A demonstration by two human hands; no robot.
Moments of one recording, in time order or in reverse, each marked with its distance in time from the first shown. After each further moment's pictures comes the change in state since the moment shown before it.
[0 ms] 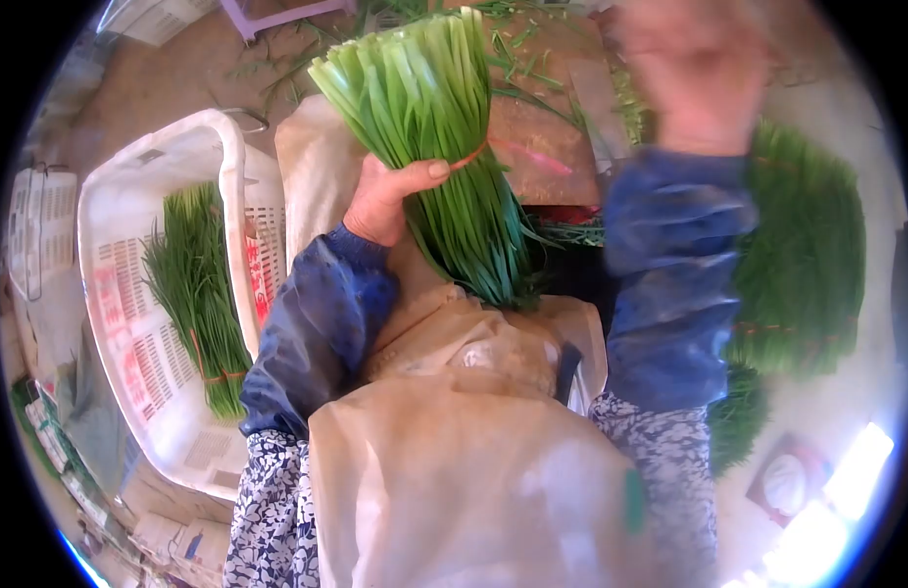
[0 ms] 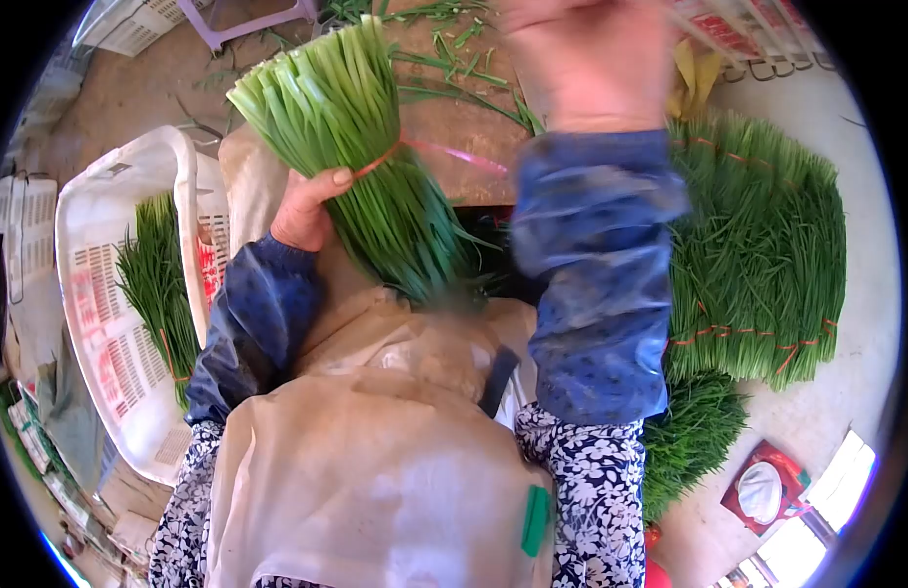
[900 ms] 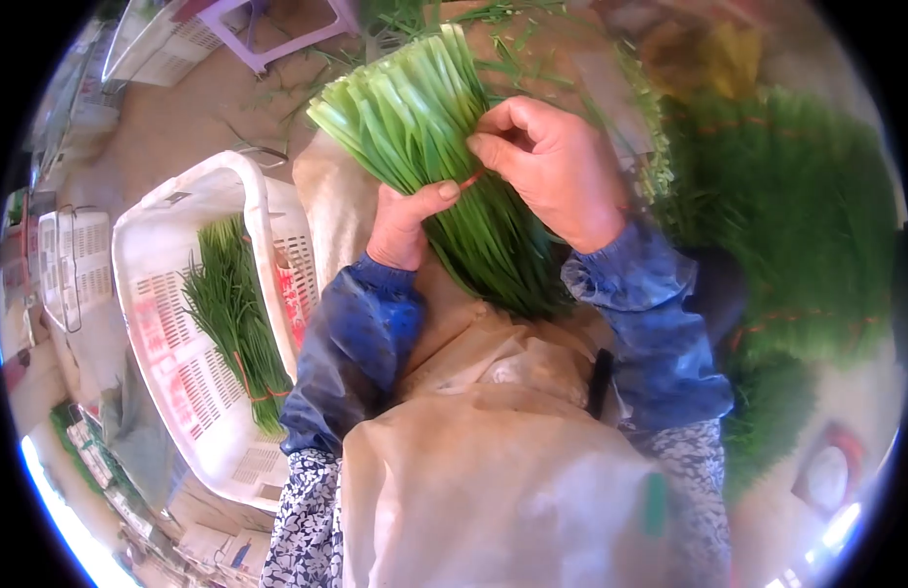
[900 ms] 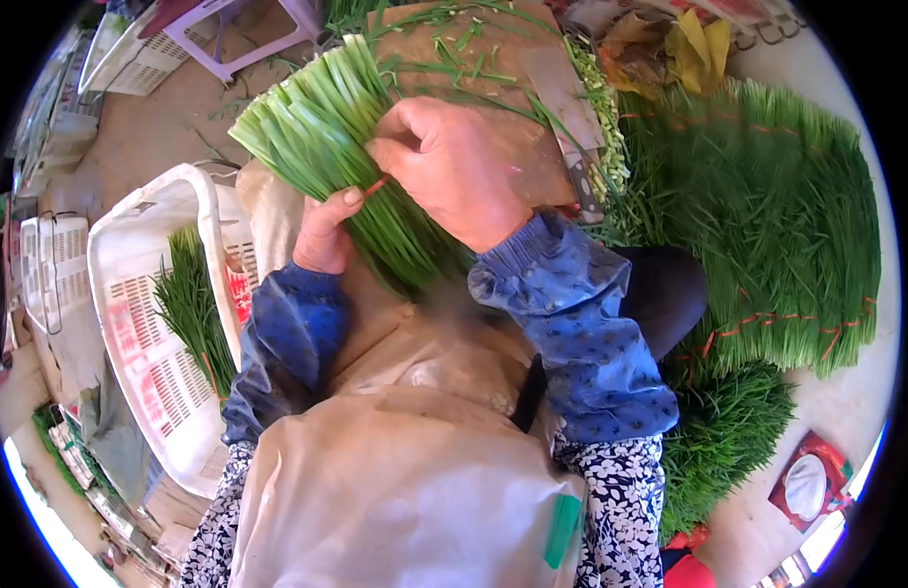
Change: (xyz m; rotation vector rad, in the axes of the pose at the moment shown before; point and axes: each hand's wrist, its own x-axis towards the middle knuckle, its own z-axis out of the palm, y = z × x) left_hand -0.004 0.000 -0.001 0.058 0.066 -0.056; right_hand -0.067 0.114 -0.031 -1.414 0.110 0.139
